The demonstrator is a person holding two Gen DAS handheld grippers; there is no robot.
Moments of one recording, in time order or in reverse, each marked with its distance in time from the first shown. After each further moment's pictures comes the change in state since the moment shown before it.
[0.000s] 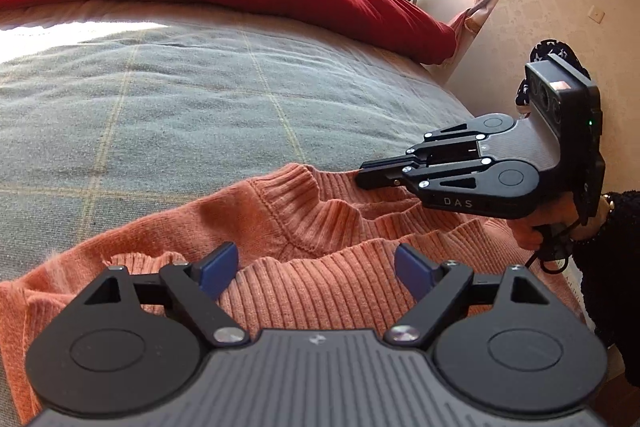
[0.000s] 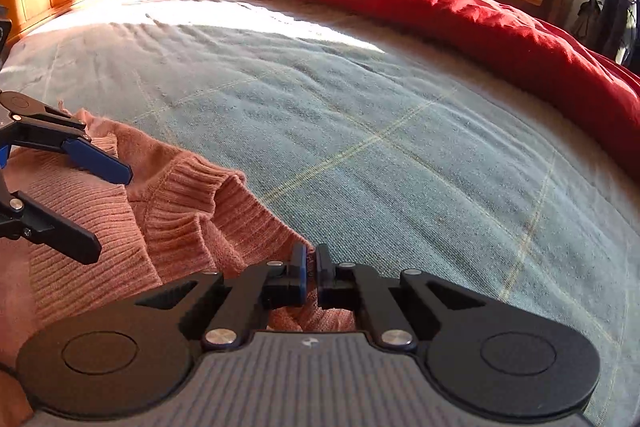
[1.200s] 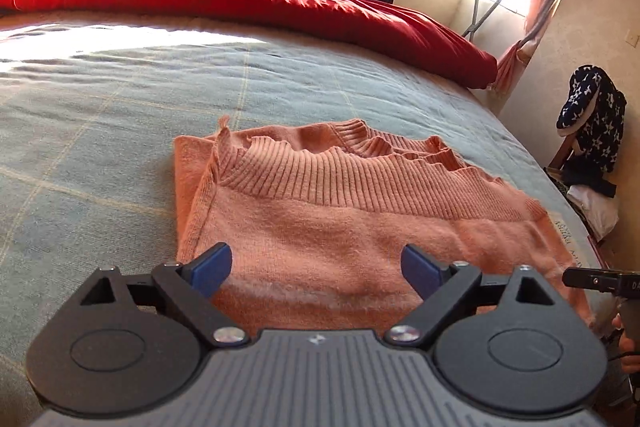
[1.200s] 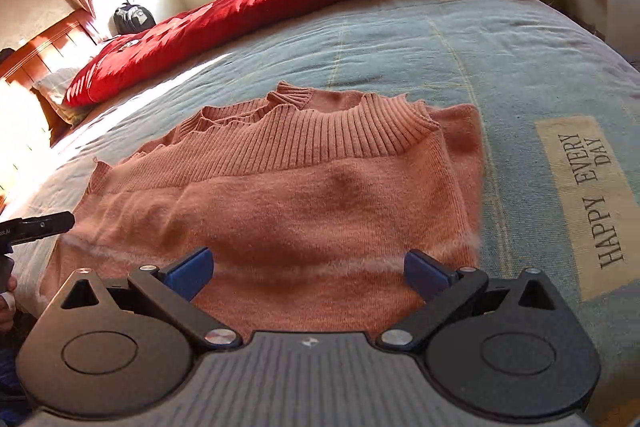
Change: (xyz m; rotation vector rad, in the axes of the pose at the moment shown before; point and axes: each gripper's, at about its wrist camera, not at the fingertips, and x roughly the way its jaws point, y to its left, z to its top) left arm -0.149 -0.024 -0.105 -0.057 -0.120 0.175; right arm -0.202 0.127 -0.190 0.727 -0.129 -0.178
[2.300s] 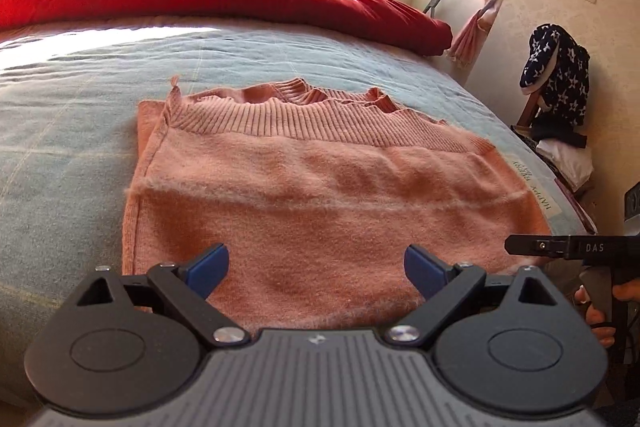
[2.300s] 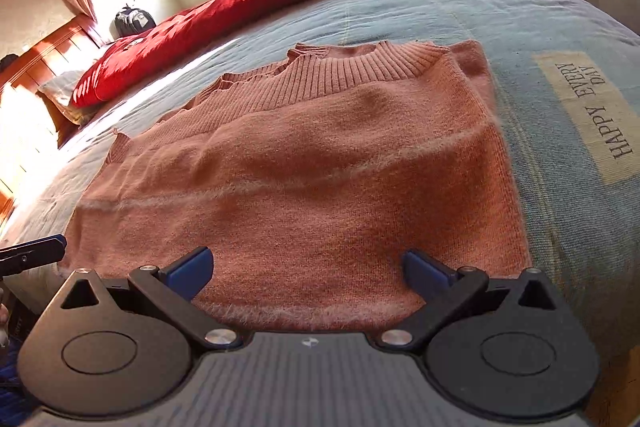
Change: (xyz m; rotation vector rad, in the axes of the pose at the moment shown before) left arm -0.021 -0.039 -0.052 0.116 0.041 -0.028; right arm -0.004 0.015 -0.057 0.059 -0.007 0.024
